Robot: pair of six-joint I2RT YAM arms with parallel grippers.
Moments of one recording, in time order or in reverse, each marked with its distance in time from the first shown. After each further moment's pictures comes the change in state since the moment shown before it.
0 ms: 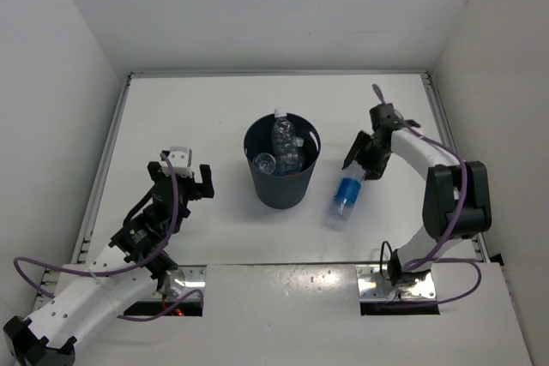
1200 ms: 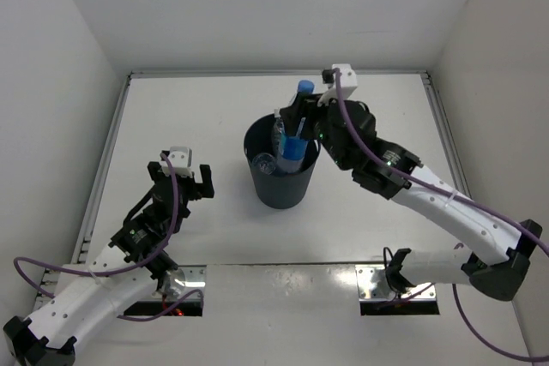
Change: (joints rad) left arm 0.000 0.000 0.000 0.000 0.001 0.000; right arm 0.752 -0.423 0.304 0.422 0.639 -0.227
